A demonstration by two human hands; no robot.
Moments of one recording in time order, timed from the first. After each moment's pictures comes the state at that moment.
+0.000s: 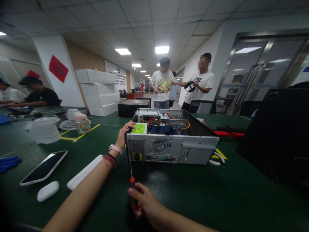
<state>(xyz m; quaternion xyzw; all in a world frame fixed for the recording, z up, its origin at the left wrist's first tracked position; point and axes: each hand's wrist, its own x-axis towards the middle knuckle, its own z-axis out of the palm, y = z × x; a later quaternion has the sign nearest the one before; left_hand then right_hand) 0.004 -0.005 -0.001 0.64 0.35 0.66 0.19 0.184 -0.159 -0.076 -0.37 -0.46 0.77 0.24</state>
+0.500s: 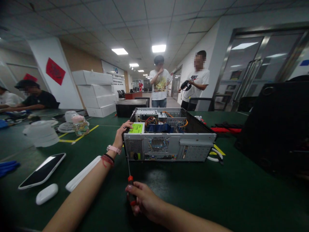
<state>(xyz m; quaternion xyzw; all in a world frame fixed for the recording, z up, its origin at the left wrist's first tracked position) 0.003 -0.006 0.000 0.64 0.34 0.66 0.19 0.184 -0.153 -0.073 -0.34 -0.43 0.81 0.22</state>
